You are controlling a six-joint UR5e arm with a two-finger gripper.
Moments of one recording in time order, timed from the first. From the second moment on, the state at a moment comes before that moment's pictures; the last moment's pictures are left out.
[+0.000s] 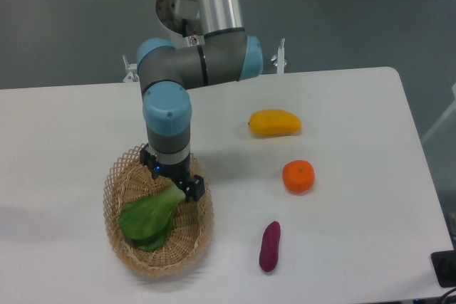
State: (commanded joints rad) arm 2.16 -1.98 -1.81 -0.81 1.51 0.78
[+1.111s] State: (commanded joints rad) arm 2.15 -1.99 -1.84 -0.75 1.52 0.76
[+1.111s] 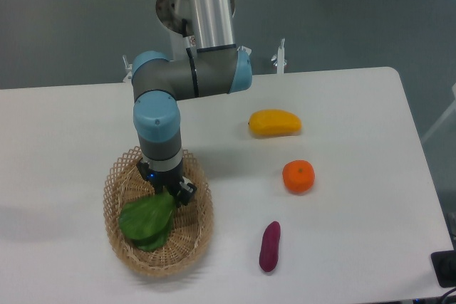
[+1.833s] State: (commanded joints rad) arm 2.15 -1.96 -1.81 -0.76 1.51 0.77
